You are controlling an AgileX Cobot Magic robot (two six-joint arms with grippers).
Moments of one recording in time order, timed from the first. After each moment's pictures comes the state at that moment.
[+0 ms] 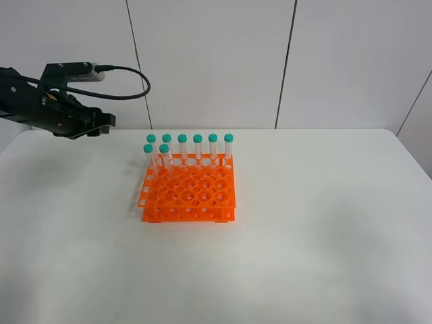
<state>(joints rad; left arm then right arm) -0.04 1.70 -1.10 -0.17 0.20 0.15 -0.09 -0.01 -0.53 0.02 1.11 -0.01</state>
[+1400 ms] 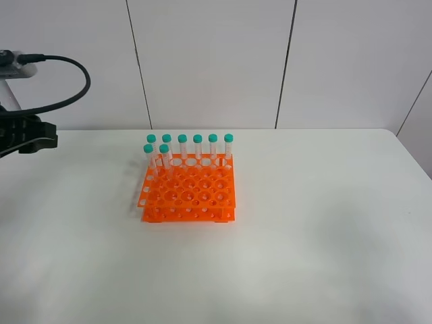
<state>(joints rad) 0.03 1.15 -0.82 -0.15 0.46 0.15 -0.09 -0.01 -0.53 0.02 1.11 -0.01</state>
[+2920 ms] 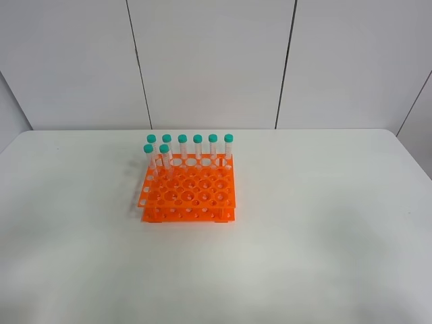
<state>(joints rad) 0.04 0.17 -0.61 0.01 1.22 -0.08 -0.09 -0.01 -0.53 0.02 1.11 -0.01</state>
